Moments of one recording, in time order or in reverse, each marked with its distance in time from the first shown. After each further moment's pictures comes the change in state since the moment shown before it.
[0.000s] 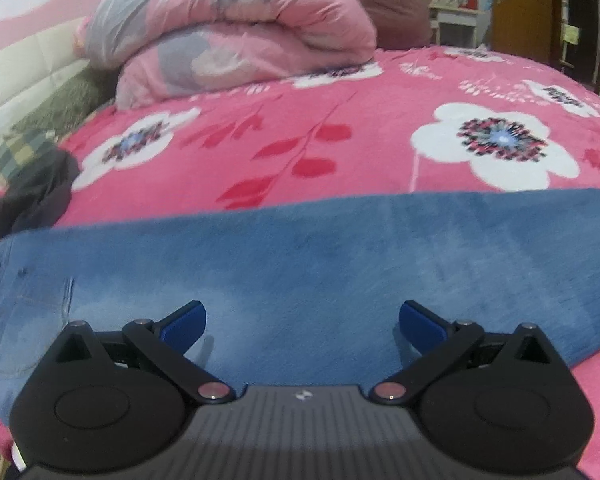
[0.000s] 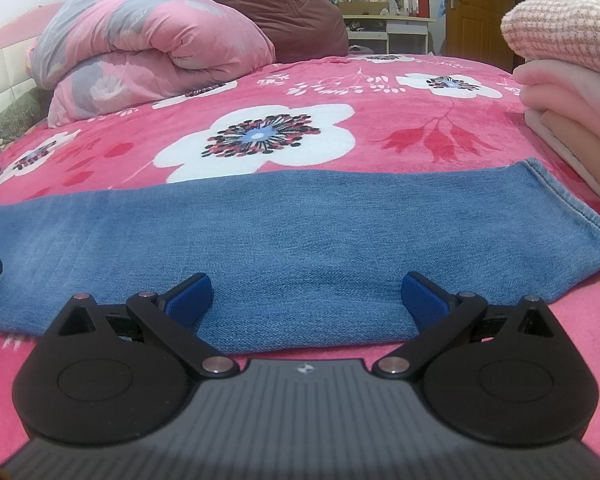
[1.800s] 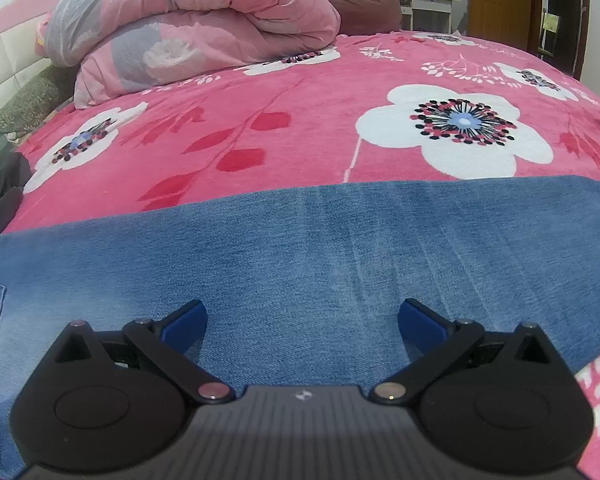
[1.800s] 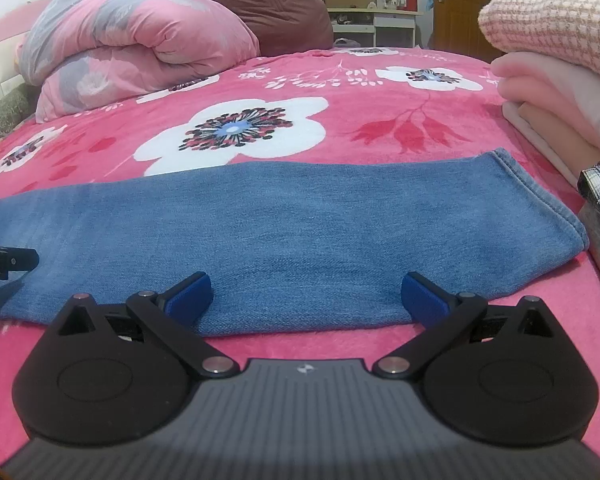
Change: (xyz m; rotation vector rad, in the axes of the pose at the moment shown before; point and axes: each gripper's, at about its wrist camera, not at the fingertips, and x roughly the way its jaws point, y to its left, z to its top) left arm 0.030 -0.046 0.004 0.016 0.046 -0.051; right arm -0.009 -0.020 -0.003 0.005 0.023 -0.038
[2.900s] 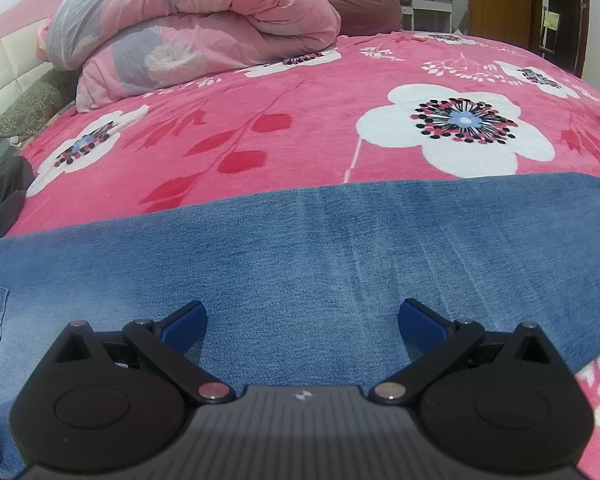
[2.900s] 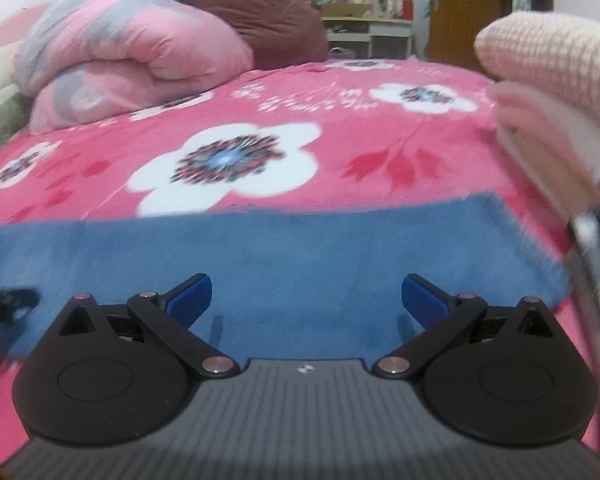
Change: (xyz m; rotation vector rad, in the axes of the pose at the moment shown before) left arm -0.001 -0.002 -0.001 0.008 -0.004 0.013; right arm -0.002 -0.006 0.040 -0.010 -0.012 -0.039
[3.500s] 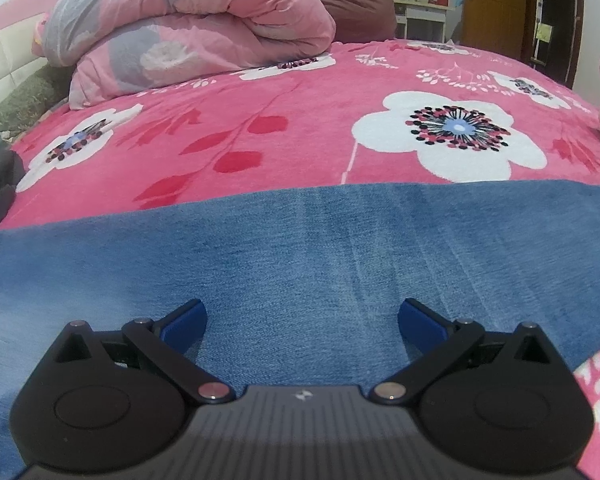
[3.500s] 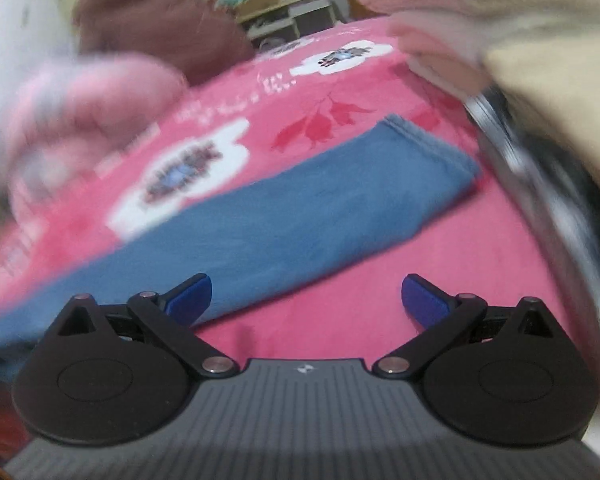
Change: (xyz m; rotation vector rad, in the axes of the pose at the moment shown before) left arm 0.002 0.008 -0.005 -0.018 -0.029 -0.051; right arm -0.058 -0.055 -0.051 0.443 0.015 0.042
